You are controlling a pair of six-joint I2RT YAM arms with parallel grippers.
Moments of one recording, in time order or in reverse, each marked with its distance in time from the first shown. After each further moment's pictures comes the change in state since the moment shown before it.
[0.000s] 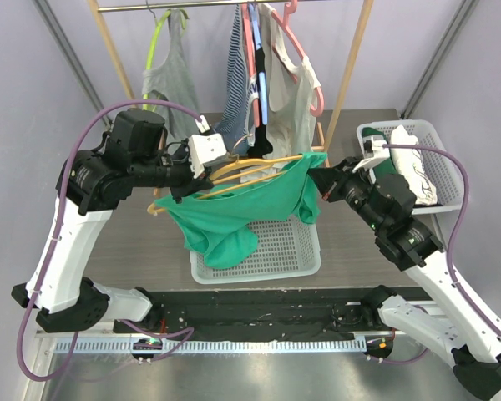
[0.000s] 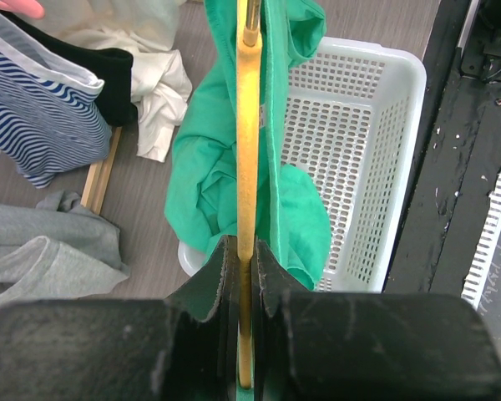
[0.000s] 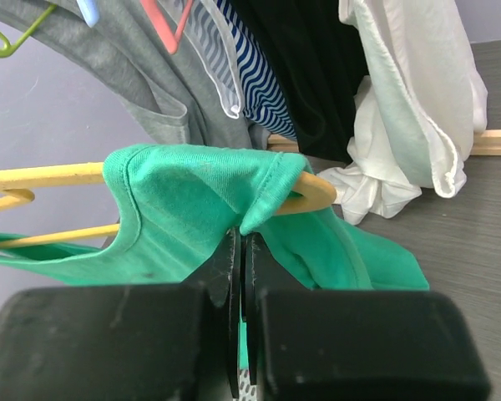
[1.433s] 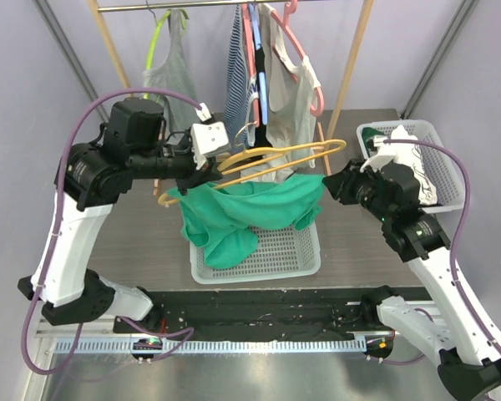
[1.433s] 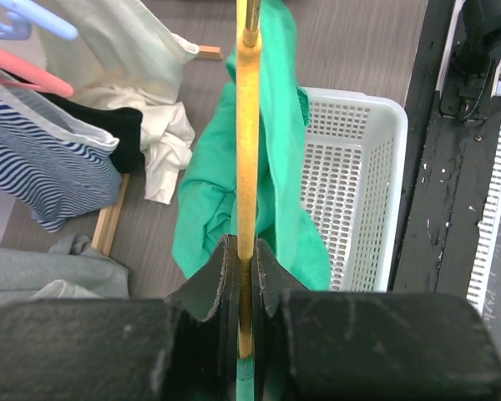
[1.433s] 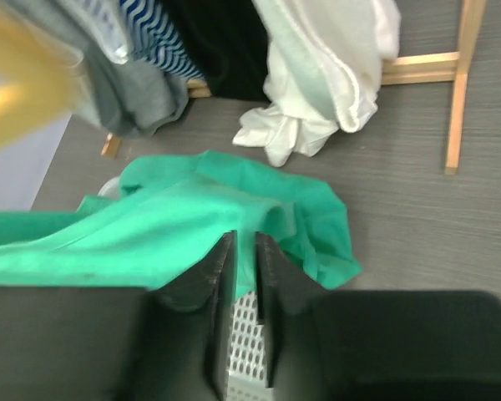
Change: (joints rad) left arm -0.024 0.058 0.140 0.016 0.049 -0.022; right arm -0.200 0.029 0.056 -0.257 -0.102 -0.070
